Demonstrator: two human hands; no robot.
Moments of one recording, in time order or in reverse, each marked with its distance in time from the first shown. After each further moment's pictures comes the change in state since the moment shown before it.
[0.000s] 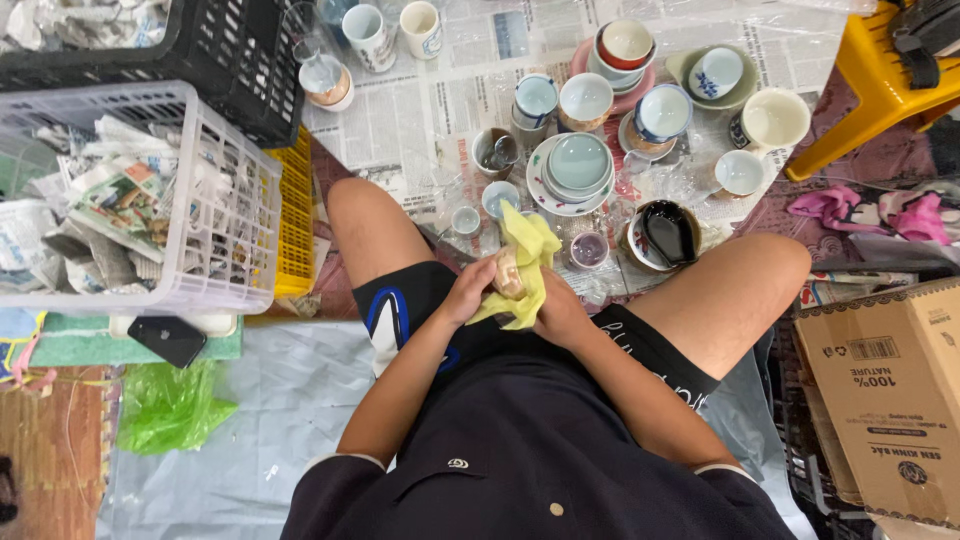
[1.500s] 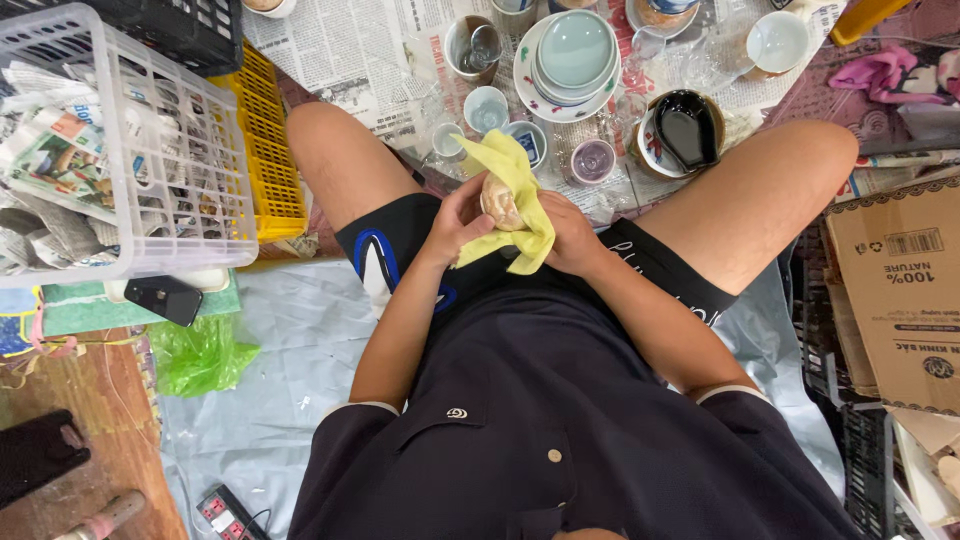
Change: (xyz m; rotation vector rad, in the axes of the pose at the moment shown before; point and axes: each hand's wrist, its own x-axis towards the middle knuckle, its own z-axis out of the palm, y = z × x) left_hand -0.007 0.021 0.011 -0.015 -0.027 0.074; right_hand -0.022 0.035 -0.002 0.081 -0.002 0.016
